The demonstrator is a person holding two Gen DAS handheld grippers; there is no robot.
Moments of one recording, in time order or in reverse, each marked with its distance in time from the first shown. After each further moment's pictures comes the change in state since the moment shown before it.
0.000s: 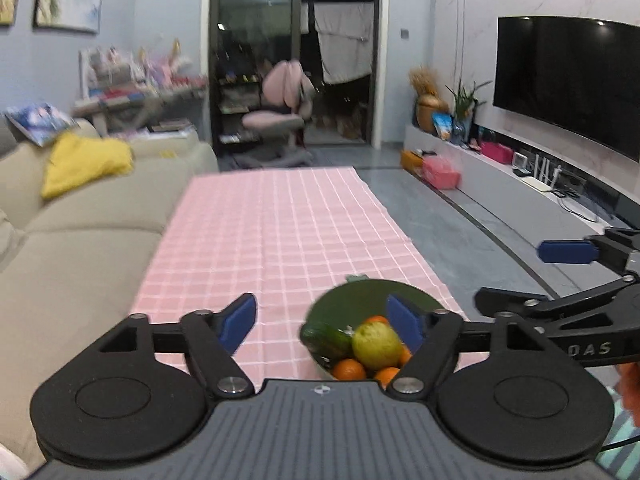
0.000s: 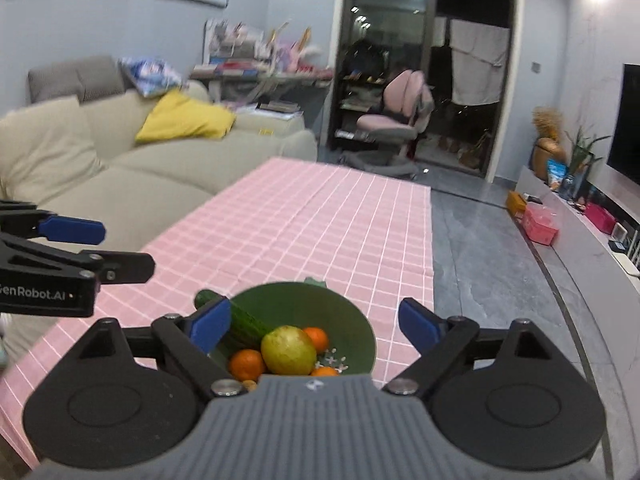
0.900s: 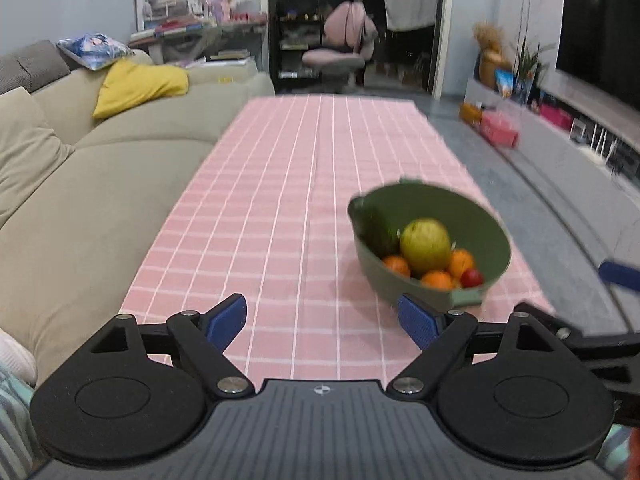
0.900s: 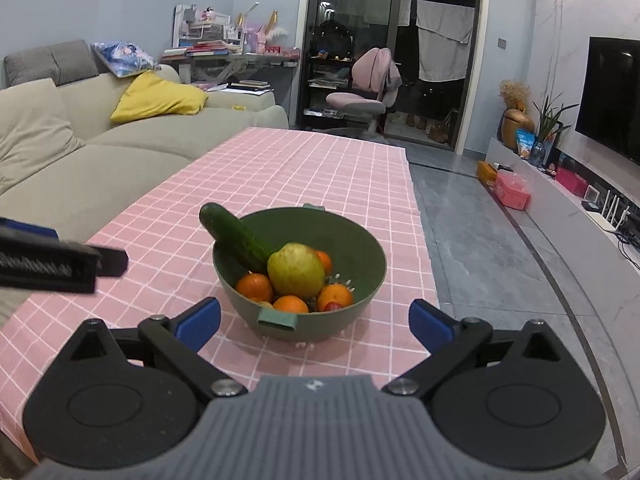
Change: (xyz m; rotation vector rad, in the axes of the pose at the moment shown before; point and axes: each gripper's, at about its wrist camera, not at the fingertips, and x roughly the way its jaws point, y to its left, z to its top) left arm 0.018 0.004 -0.070 -0.102 0.205 0.143; right arm 0.003 0.044 -0.085 0.036 0.057 -0.097
